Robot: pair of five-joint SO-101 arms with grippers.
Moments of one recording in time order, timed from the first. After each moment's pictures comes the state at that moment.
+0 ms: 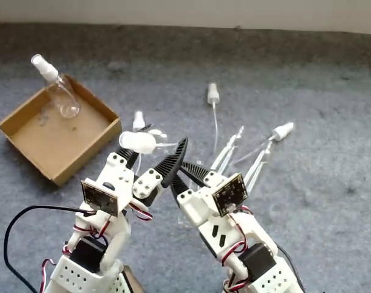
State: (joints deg) left arm 24.0 -104.5 95.6 9.1 6.7; right arm -37.4 -104.7 95.6 21.4 2.7
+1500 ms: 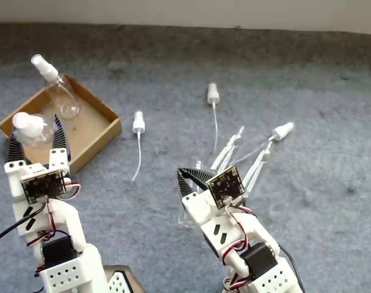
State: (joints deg) left arm -28.0 -103.7 95.8 5.8 -8.5; right arm -35.3 -104.7 95.6 34.7 2.6
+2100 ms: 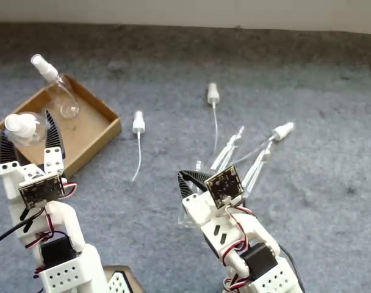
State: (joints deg) left arm -28.7 -103.7 95.3 2.9 -8.7; right arm -35.3 -104.8 95.6 36.1 2.6
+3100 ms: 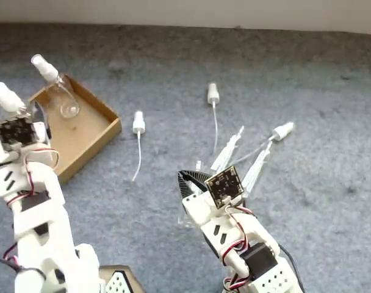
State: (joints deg) left arm -34.5 -39.4 73.0 -19.6 -4.8; right arm -35.3 -104.8 95.6 36.1 2.6
